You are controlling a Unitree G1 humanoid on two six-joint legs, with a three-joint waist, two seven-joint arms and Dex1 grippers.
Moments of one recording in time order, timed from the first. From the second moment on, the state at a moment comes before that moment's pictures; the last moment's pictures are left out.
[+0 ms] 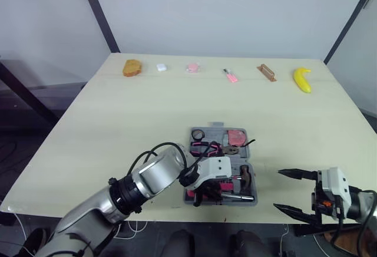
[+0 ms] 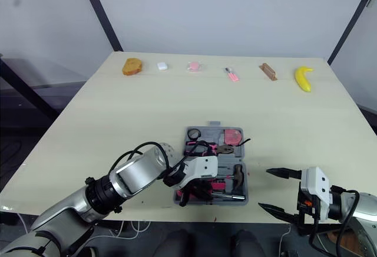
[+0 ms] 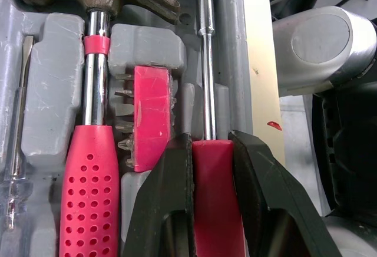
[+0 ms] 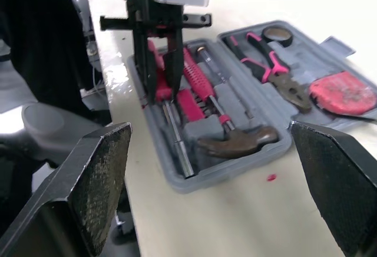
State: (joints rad) left arm -0.67 0.59 -0.78 -0.25 -0.13 0.94 -1.10; right arm 0.30 -0.75 -0.18 -0.33 0.51 0.03 1.19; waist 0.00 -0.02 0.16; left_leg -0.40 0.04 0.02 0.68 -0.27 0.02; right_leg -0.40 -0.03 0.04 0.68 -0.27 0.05
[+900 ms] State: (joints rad) left arm -0.66 0.59 -0.75 -0.25 -0.19 0.99 -1.11; right arm 0.28 -0.76 -0.18 -0.35 0.51 0.06 1.17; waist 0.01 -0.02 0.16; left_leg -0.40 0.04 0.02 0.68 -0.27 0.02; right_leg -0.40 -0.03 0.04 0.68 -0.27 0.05
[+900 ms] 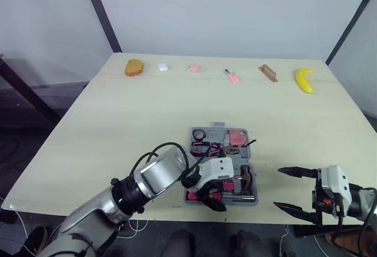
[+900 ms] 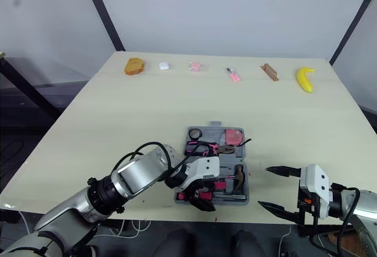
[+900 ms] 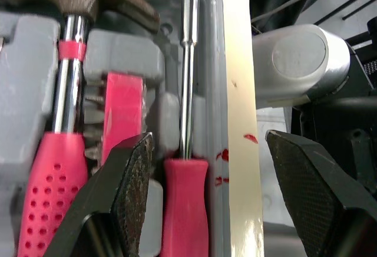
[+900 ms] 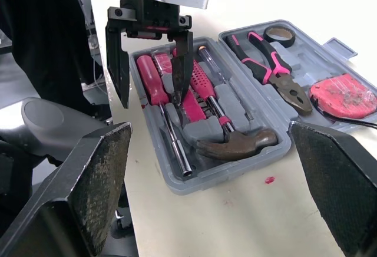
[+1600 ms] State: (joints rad) left arm -0.39 0.57 -0.46 -0.07 -0.29 0.31 -1.25; right arm 0.26 -0.74 -0.17 -0.33 0.51 0.03 1.18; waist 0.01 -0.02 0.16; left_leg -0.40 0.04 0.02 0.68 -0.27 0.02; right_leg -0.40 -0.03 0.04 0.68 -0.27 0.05
